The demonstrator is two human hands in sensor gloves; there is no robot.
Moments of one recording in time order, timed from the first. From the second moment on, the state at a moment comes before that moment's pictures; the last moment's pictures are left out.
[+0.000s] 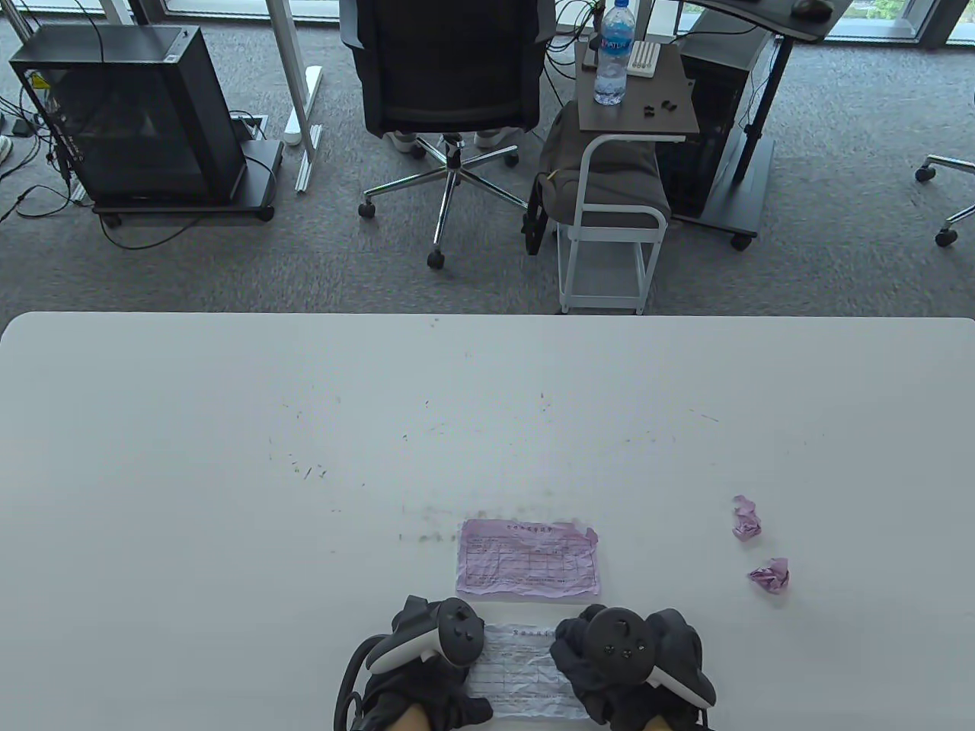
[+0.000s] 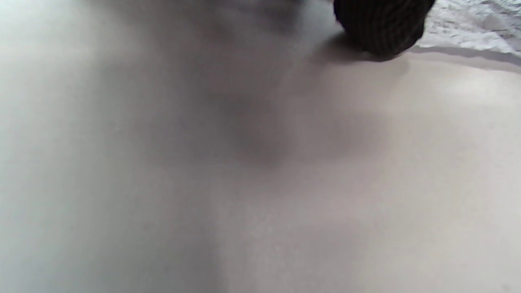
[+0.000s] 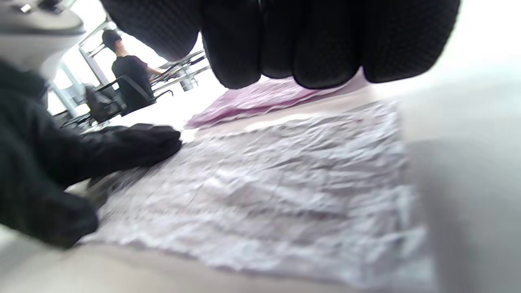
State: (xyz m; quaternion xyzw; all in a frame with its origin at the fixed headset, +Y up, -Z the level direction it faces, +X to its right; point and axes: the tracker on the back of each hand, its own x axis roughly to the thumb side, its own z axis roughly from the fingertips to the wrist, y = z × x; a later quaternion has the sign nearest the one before) left_hand -0.105 -0.795 -0.219 -0.44 -0.14 0.08 0.88; right_hand 0.107 -0.750 -0.207 0.21 0.10 0.96 0.17
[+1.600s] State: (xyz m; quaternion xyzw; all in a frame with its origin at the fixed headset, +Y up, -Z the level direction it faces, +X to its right) left_hand -0.105 -0.795 -0.220 -0.44 -0.14 0.09 0.88; right_hand 0.141 -0.770 -0.218 0.06 0.15 0.98 0.11
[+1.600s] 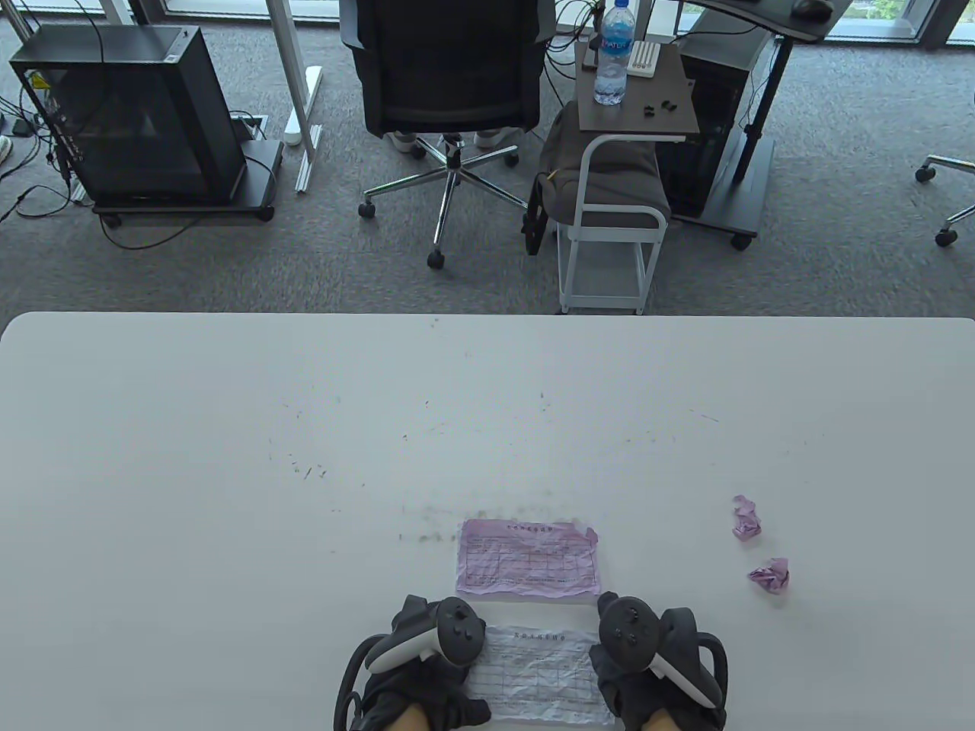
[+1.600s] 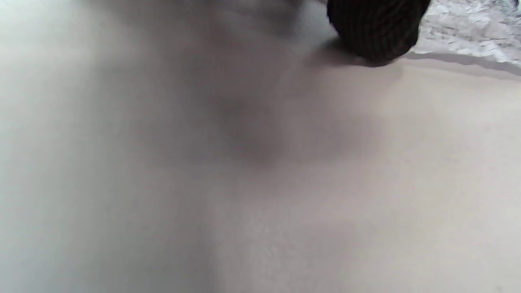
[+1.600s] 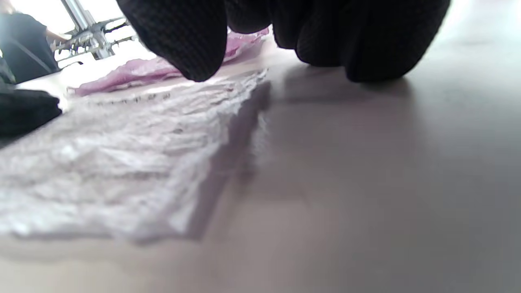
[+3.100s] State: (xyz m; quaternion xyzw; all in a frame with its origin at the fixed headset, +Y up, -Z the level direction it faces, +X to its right) left_hand -0.107 -0.796 -0.221 -0.44 -0.15 0.10 0.88; right_hand 0.144 -0.757 -0.219 0.06 0.15 0.94 0.31
